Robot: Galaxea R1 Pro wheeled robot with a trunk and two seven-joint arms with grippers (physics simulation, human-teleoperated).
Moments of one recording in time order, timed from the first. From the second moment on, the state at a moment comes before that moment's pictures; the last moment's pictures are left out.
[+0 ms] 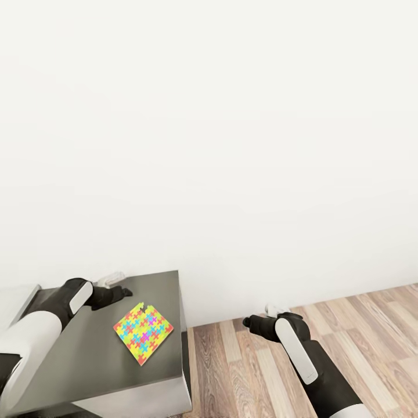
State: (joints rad) left arm -0.94 0.29 -0.14 -0.35 0.49 0.70 -0.16; right arm -0.43 -0.01 0.21 -1.22 -0.76 0.83 -0.51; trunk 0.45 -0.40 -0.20
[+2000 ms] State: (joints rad) left arm -0.88 0.34 -0.22 -0.35 0.46 0.61 -0.39; right arm -0.43 -0.01 0.22 -1.22 -0.76 0.83 -0.51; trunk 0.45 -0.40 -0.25
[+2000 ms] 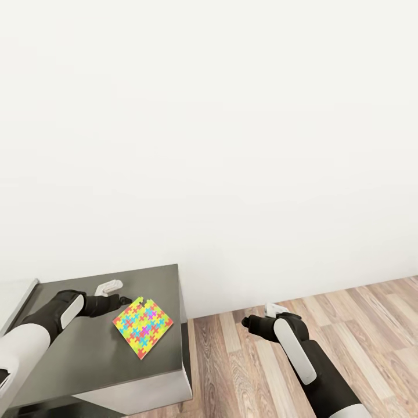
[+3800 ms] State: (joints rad) left arm -0.86 0.34 -0.22 -0.35 0.46 0.59 -0.40; right arm -0.43 -0.01 0.22 -1.18 -0.76 0.79 -0.51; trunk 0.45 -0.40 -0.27
